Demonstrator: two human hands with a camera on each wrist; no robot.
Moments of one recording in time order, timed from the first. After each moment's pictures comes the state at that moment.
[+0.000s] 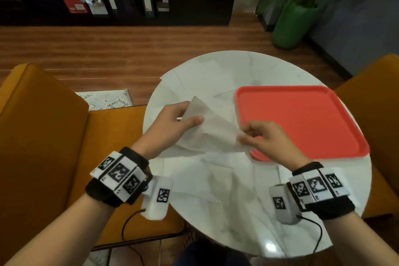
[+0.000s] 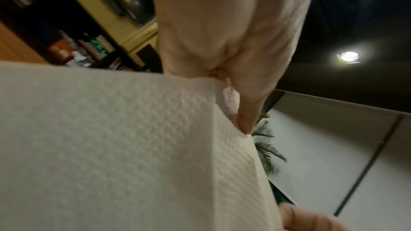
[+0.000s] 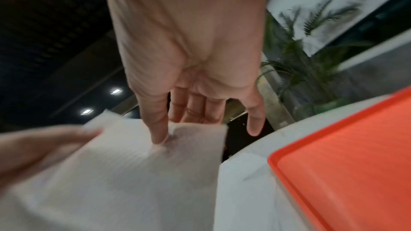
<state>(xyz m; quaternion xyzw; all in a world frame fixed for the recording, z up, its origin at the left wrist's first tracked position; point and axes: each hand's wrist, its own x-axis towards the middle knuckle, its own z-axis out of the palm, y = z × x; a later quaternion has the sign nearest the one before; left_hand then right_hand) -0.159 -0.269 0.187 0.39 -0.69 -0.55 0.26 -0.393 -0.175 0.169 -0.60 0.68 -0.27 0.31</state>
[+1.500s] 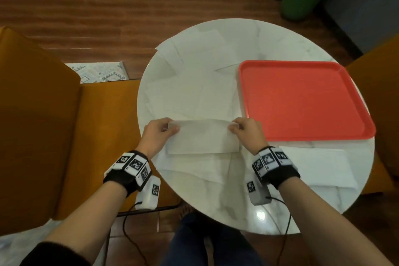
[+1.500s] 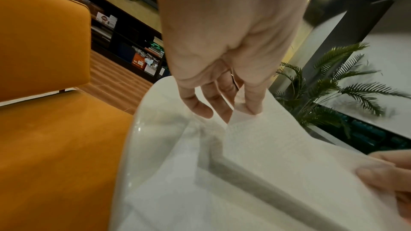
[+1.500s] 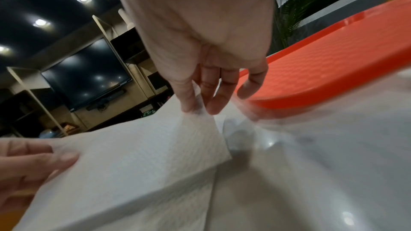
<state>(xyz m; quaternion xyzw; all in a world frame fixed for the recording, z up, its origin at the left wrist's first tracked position) -0.127 -0.266 0.049 0.54 -0.61 -0.55 0.21 -0.387 -0.195 0.050 -0.51 0.77 -0.22 0.31</state>
